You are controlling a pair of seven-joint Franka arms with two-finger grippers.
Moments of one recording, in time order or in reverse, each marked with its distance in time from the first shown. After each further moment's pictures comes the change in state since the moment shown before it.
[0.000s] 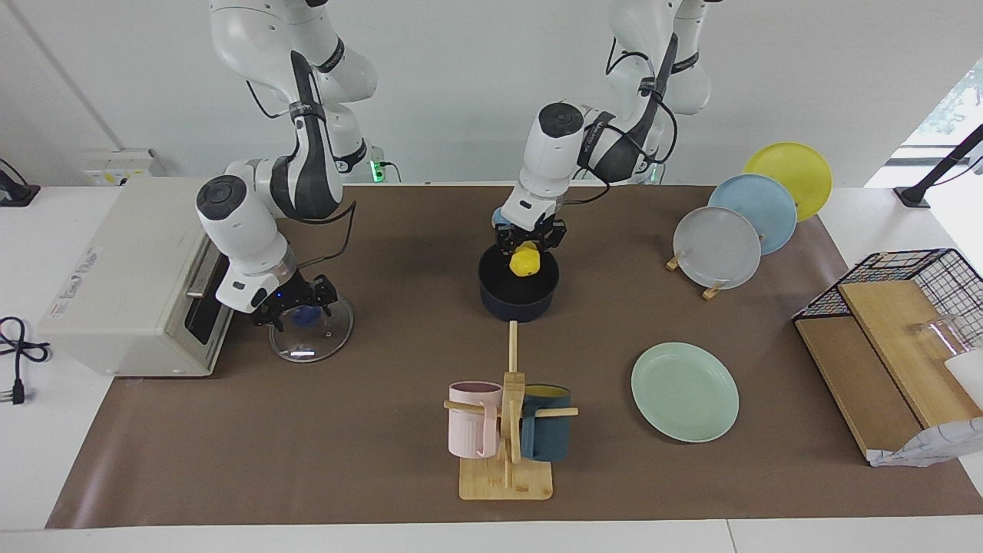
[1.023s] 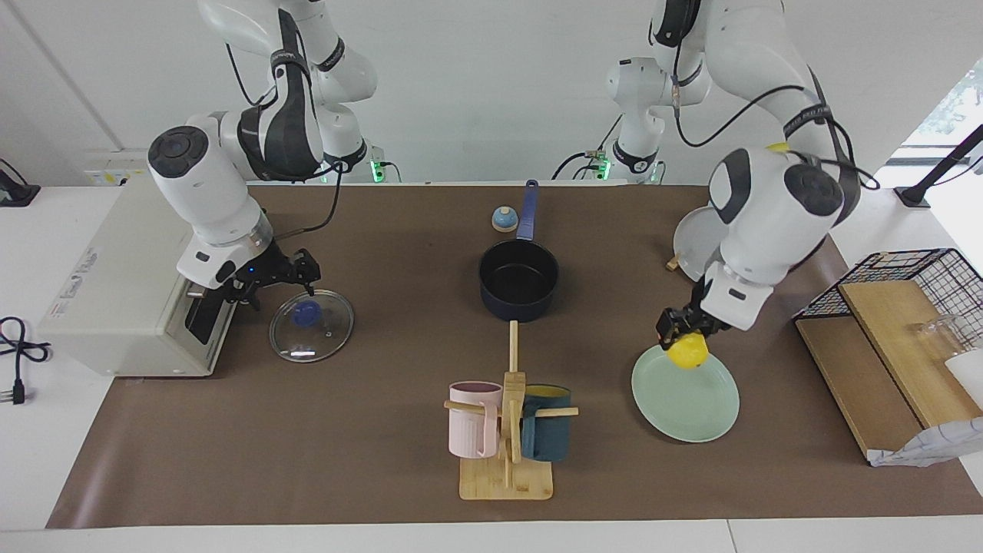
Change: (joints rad) left arm 0.456 0.228 0.000 0.684 -0.006 -0.473 0.375; right arm -0.005 -0.029 -0.002 0.212 -0.024 -0.259 0.043
